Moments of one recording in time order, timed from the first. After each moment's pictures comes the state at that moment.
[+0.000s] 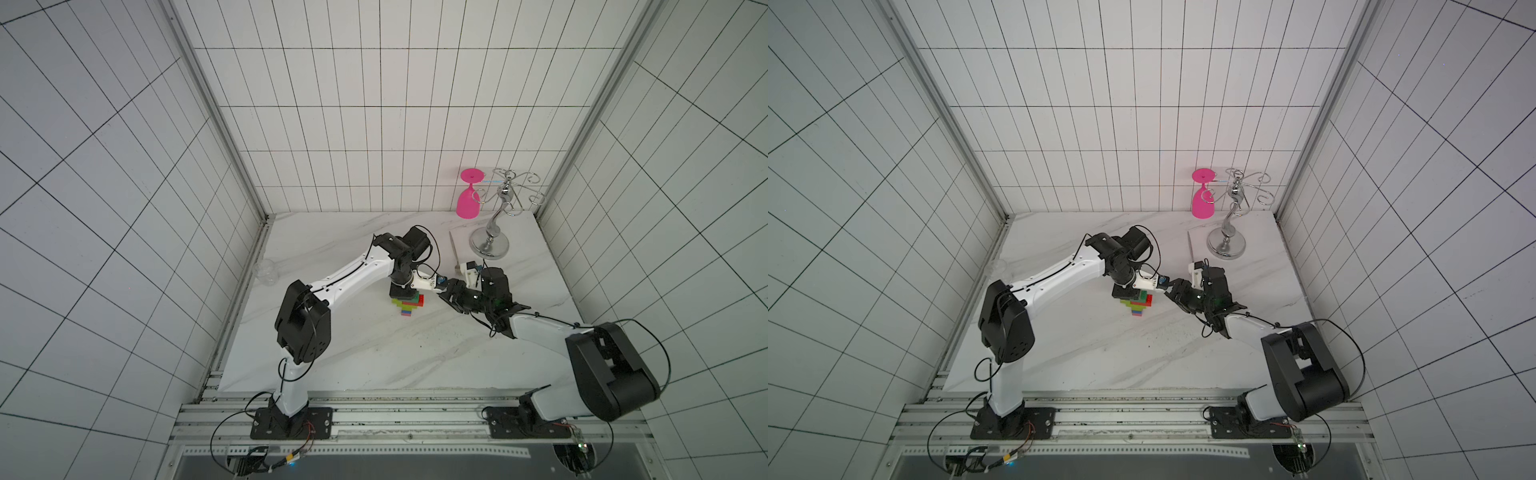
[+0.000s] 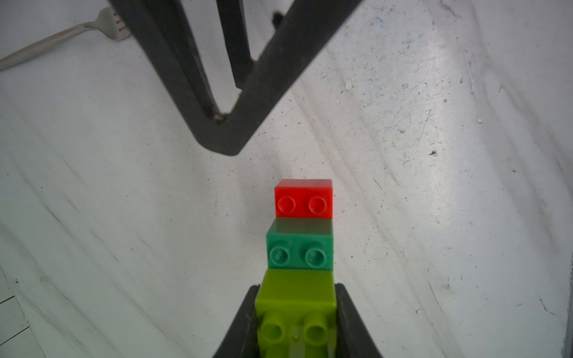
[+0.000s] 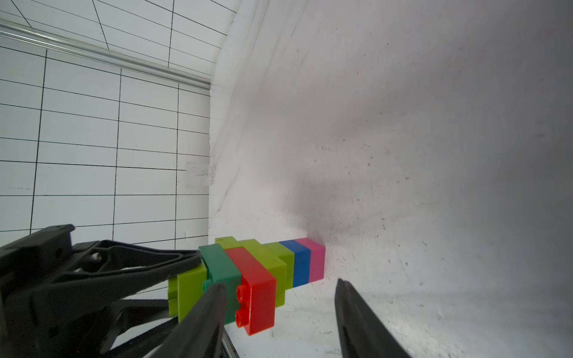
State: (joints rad) left arm -0.76 2.02 1.81 -1.16 0.10 0.98; right arm 0.34 1.42 0.57 0.34 -0.55 0.93
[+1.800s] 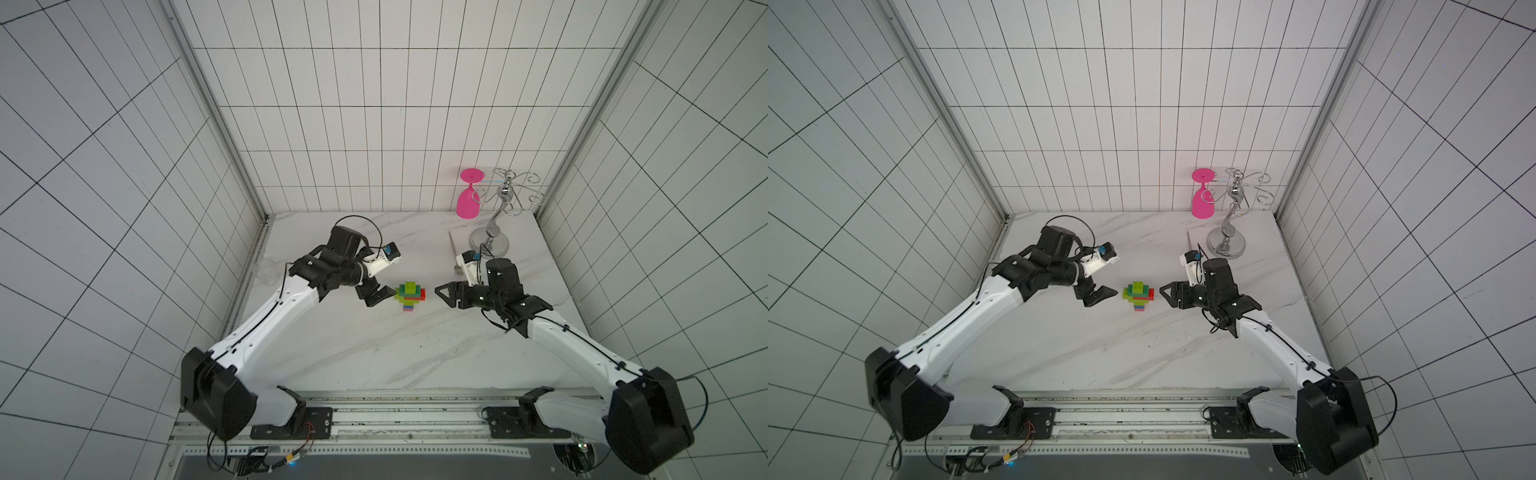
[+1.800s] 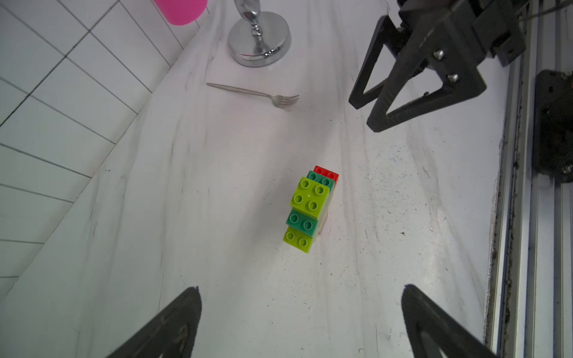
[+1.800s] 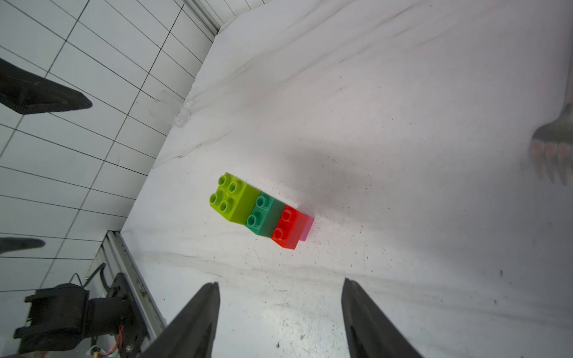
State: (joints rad) left arm -0.48 1.28 1.14 -0.59 0.45 0.48; right arm 0.41 1.19 0.73 -0.14 -0.45 0.29
